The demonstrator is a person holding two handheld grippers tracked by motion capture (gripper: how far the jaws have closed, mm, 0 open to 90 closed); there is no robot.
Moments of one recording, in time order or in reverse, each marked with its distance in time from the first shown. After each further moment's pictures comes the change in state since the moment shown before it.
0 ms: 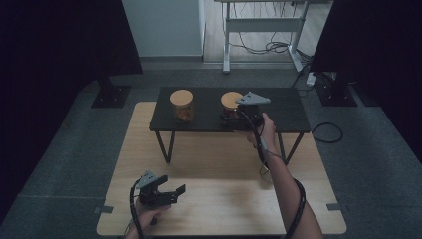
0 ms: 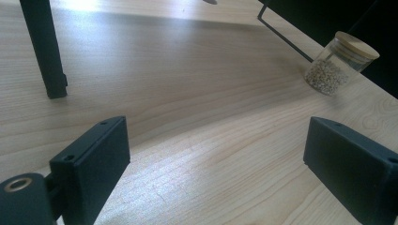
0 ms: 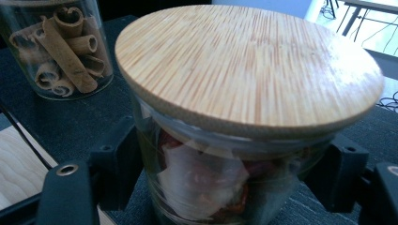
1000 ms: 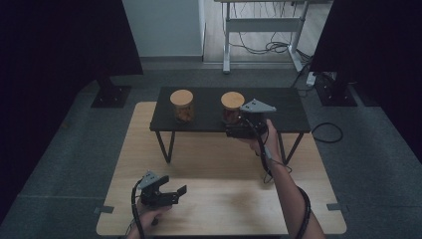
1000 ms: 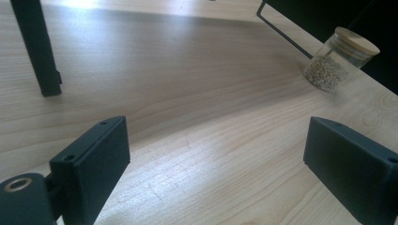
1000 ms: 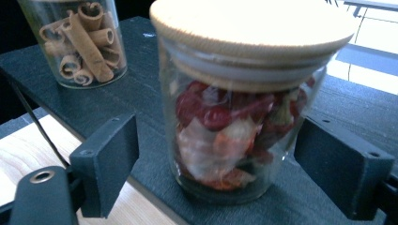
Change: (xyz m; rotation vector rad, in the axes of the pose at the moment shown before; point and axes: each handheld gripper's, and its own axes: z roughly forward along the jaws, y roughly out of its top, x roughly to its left) left arm -0.002 0.001 0.003 0.016 -0.006 0.012; right arm 0.006 -0.019 -0.019 -0.025 0.003 0.025
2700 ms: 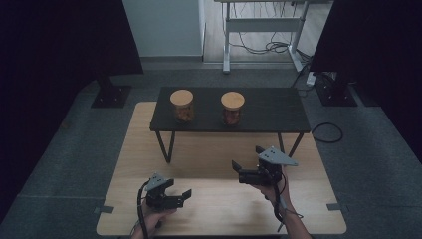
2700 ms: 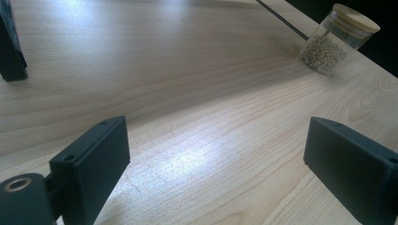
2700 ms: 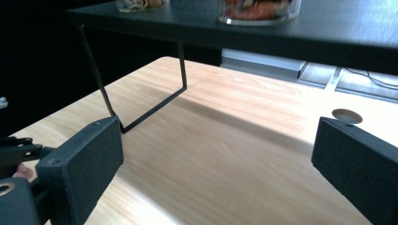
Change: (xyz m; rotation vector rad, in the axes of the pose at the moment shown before) left arm -0.007 -0.001 0.010 0.046 -0.013 0.017; right arm 0.023 -0.116 -0.070 -0.078 0.052 0.108
